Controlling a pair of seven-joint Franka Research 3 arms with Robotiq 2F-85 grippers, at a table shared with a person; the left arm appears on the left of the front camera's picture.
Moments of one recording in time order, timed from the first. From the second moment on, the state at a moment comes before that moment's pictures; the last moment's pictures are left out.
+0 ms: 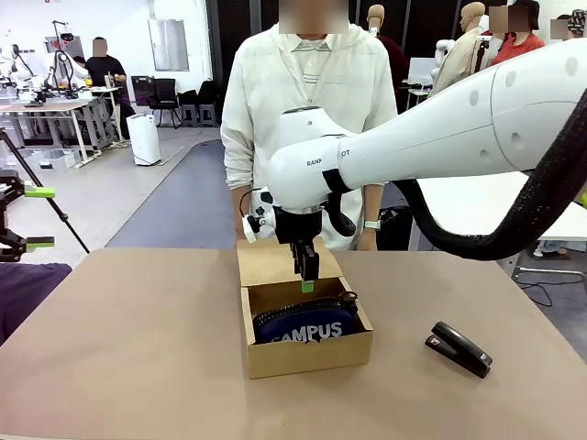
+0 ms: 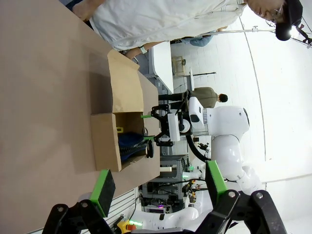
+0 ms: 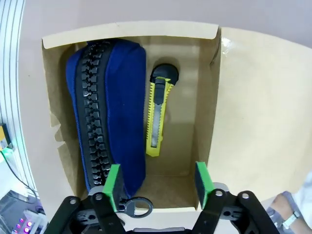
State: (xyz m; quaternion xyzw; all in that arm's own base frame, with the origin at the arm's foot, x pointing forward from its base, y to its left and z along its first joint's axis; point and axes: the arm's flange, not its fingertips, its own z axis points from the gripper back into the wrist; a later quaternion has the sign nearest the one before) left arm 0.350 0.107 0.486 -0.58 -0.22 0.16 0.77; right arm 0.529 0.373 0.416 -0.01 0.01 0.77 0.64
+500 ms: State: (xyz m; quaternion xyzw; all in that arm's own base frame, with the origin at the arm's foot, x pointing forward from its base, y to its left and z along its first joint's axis) left arm 0.350 0.107 0.486 -0.58 -0.22 0.16 0.77; right arm 0.527 0.360 0.433 0.07 0.00 0.72 0.69
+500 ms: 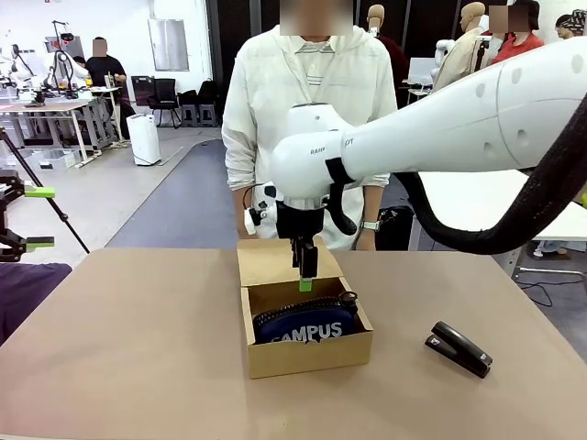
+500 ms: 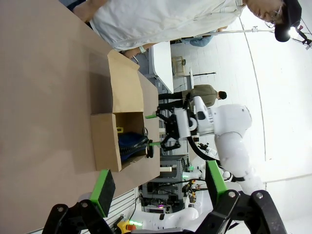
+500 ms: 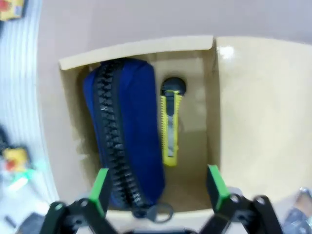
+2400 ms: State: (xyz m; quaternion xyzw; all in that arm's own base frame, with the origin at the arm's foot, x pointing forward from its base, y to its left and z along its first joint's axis) left arm 0.350 0.108 0.486 -0.58 -0.22 0.16 0.77; right arm 0.293 -0.066 0.465 0.49 -0.15 0.12 0.85
